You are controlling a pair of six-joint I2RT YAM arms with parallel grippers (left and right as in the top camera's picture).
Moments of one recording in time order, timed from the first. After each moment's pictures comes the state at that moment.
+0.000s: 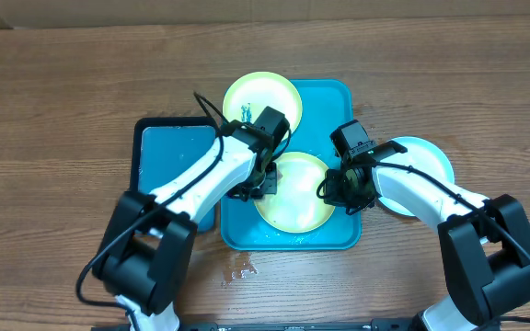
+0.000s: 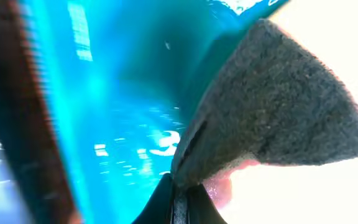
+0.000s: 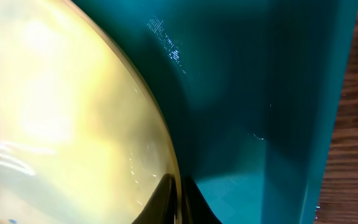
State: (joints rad) left arm -0.54 1.88 1.30 -0.98 -0.05 -0.56; right arm 0.41 1.77 1.01 -0.71 -0.15 0.53
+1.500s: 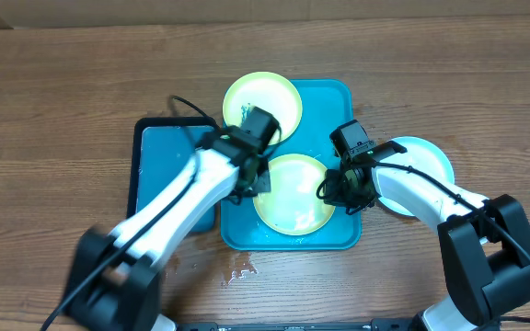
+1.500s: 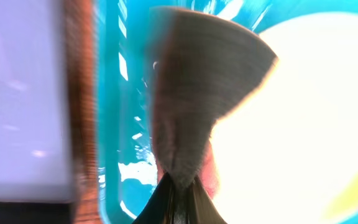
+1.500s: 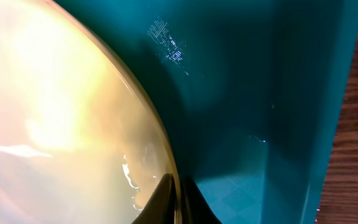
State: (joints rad) left arm -0.52 1.66 1.23 -0.94 -0.05 -0.63; right arm 0.41 1.77 1.01 -0.70 -0.15 0.52
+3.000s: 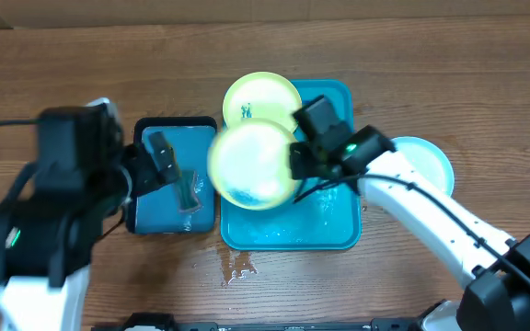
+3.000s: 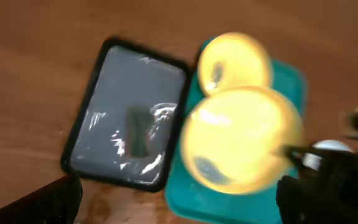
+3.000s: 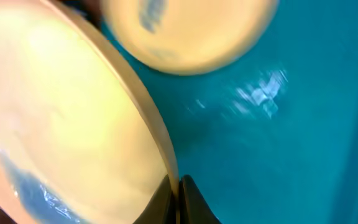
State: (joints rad) left arm -0.06 1.11 1.57 -1.33 0.05 -0.44; right arm 0.65 1.65 1.31 -0.72 0.01 0.46
